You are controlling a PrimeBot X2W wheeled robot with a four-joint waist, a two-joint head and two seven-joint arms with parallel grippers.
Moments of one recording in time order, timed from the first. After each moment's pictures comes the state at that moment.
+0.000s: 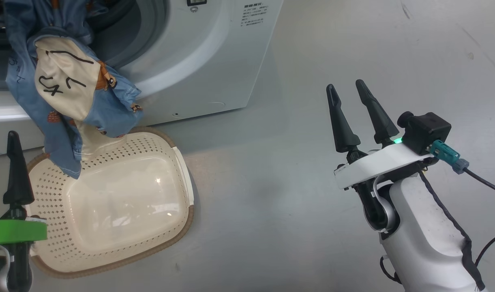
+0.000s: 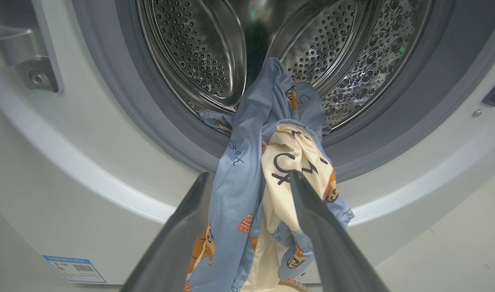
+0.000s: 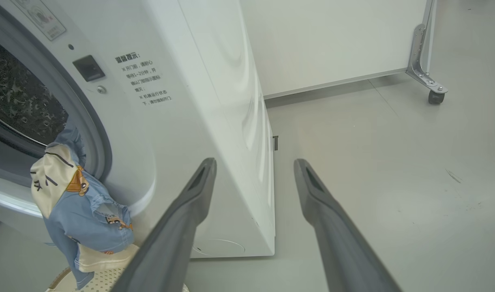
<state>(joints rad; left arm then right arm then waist) -0.22 0.35 -0.07 0.07 -0.58 -0.12 -0.26 -0.42 -0.07 0.35 0.26 0.47 0.12 -0.25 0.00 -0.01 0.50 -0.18</state>
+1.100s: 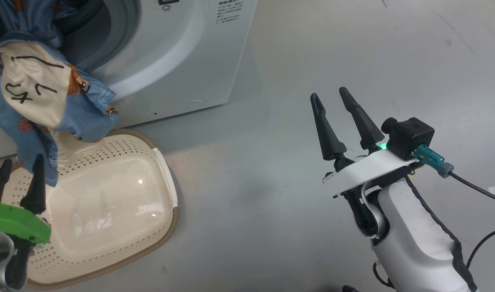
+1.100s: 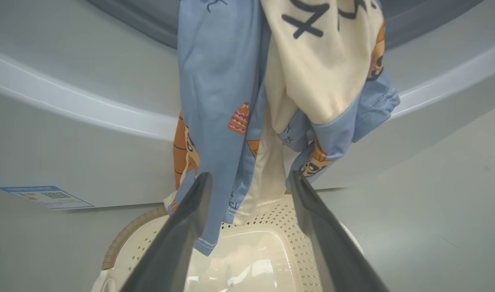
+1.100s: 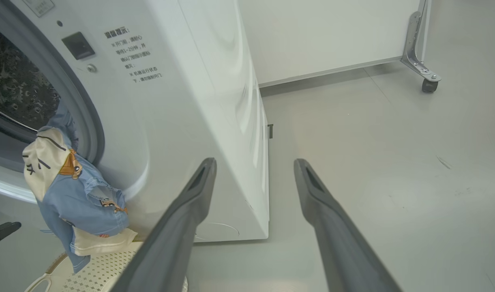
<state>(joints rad) -0.32 0.45 -0.27 0.33 -0.67 -0.12 -0.10 -0.42 -0.07 0.41 0.26 0.48 0.12 -0.25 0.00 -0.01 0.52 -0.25</state>
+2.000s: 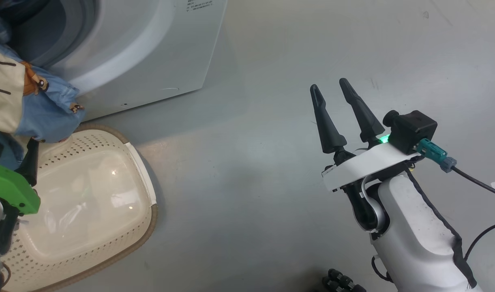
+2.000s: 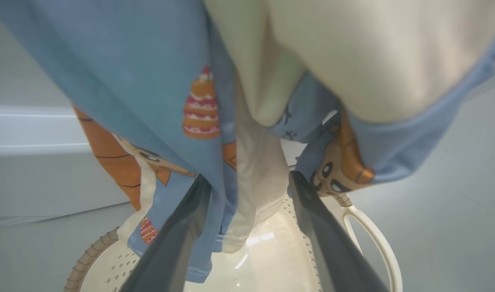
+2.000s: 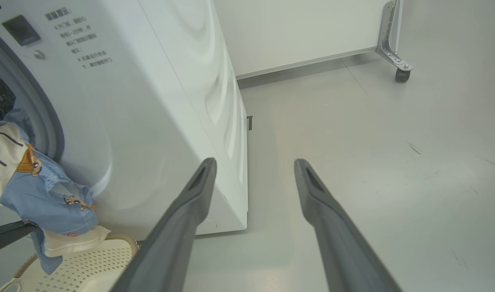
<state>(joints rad) -0.58 0.51 -0.45 0.57 -0.69 -0.12 0.02 -0.44 -0.06 0.40 0.25 0.49 0.12 -0.25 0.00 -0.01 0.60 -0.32</state>
